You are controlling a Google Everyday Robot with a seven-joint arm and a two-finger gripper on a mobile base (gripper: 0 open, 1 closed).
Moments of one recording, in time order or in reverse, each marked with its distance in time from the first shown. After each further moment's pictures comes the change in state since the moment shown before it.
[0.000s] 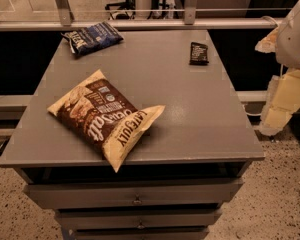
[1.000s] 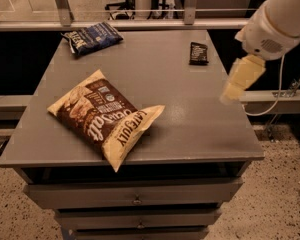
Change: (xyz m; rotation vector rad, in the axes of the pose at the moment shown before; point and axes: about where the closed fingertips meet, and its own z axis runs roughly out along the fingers) arm -0.034 -0.086 0.060 0.080 -0.126 0.119
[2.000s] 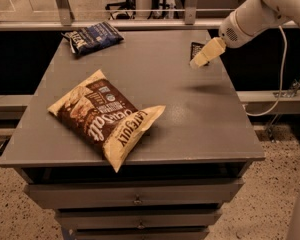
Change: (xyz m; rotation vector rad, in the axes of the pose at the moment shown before) arm -0.023 -0.139 0.107 0.072 -0.198 0.402
